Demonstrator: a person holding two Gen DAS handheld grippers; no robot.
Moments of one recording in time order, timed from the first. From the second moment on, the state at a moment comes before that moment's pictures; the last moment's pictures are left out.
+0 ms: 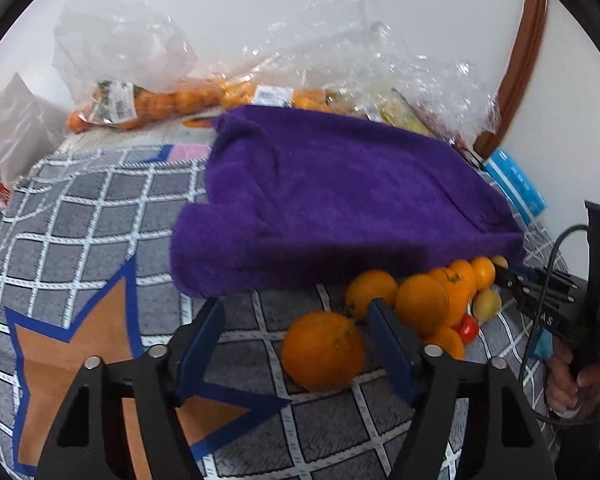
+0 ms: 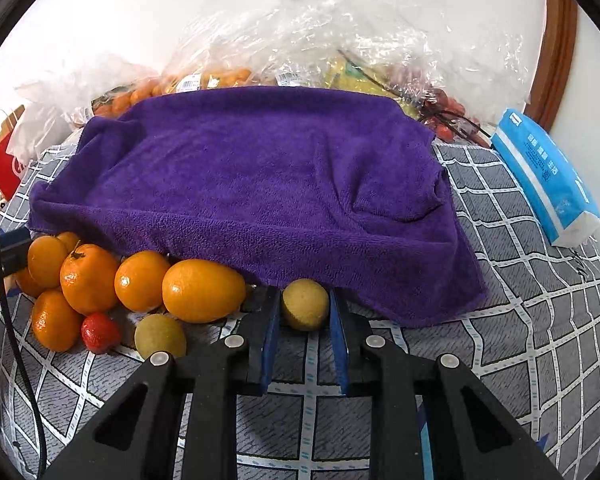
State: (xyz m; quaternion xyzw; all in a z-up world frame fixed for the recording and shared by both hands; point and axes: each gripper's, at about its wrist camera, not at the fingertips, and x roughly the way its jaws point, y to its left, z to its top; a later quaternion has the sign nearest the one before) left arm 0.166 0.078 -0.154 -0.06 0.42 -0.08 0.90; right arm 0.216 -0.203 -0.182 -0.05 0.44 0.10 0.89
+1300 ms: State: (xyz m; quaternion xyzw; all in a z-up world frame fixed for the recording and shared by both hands) left arm 0.123 0.087 -0.093 -0.11 0.40 -0.03 0.91; right arm 0.154 -0.217 -0.081 0.01 0.34 0.13 0.93
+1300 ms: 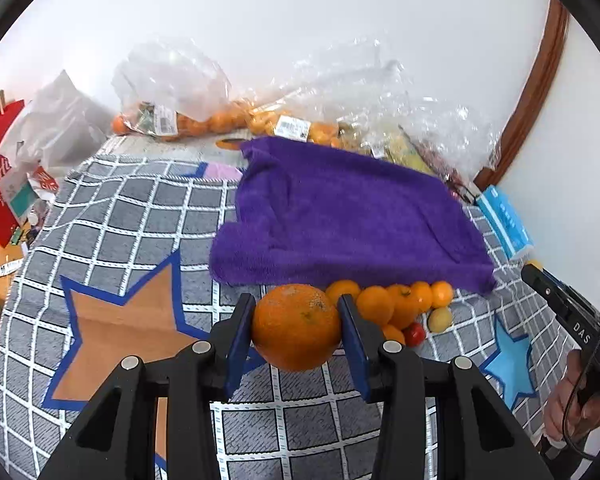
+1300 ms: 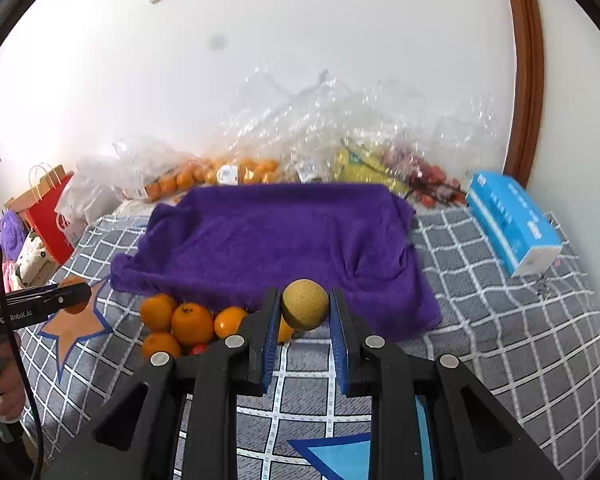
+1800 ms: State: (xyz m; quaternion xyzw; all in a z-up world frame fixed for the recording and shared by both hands) left arm 0.169 0.066 -0.063 -0.11 0.38 -0.03 0.92; right arm 0.179 -0.216 -0.034 0.01 0.28 0.15 0.95
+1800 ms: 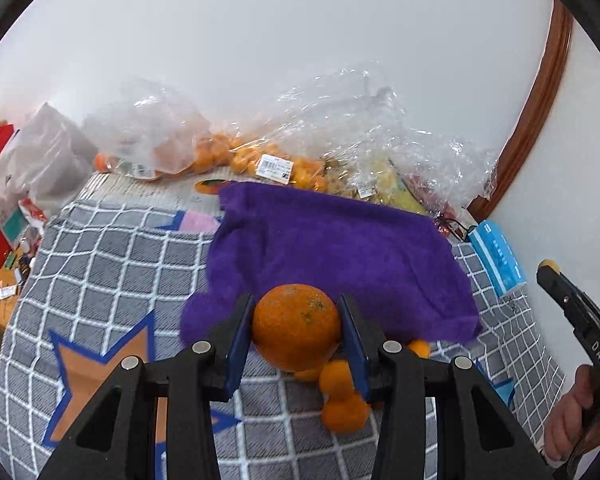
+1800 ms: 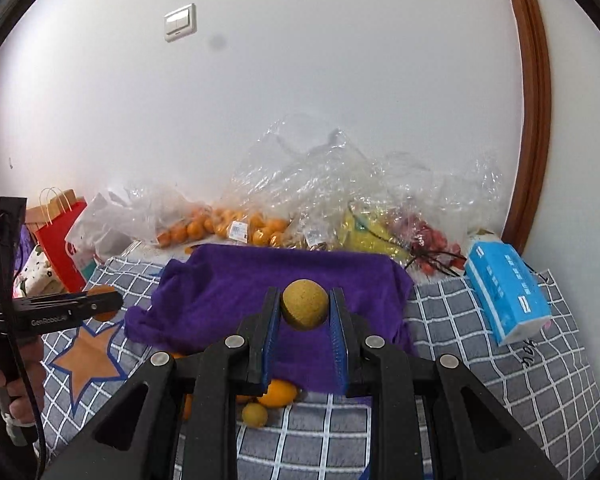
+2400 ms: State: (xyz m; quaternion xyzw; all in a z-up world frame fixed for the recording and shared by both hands) left arm 0.240 0.058 -0.114 -0.13 0.39 -0.05 0.91; right arm 0.255 -0.209 -0.087 0.04 0.33 0.15 0.93
